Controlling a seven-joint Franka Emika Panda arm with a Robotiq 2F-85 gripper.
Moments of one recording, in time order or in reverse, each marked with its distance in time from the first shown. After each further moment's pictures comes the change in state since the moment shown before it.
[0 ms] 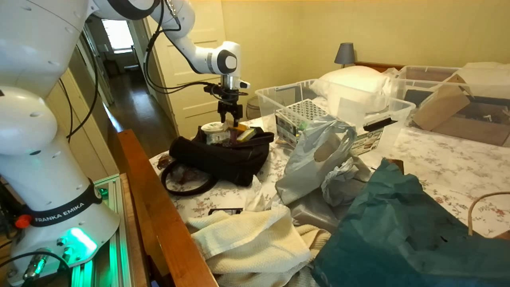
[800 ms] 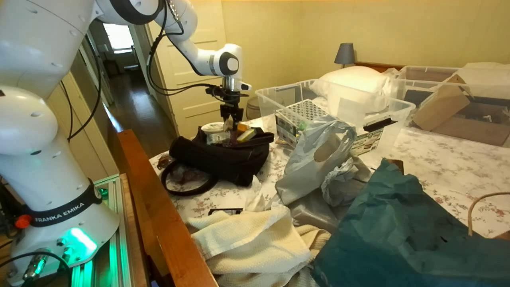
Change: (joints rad) arm 0.006 0.034 -0.009 0.040 -0.005 -0.020 0.021
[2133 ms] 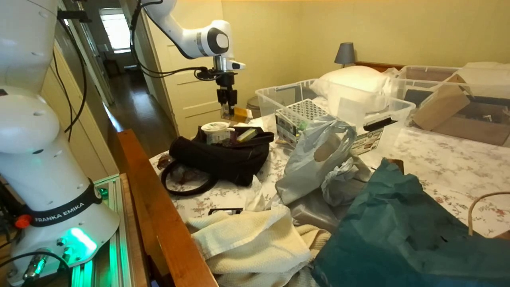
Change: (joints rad) arm 0.030 -0.241 -0.023 -0.176 -0.068 0.002 0.209
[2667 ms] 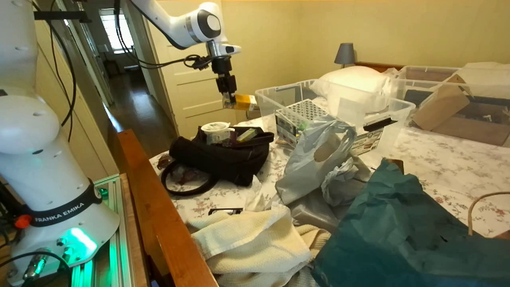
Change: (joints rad) arm -0.002 -0.155 0.000 -0.105 -0.126 0.026 0.120
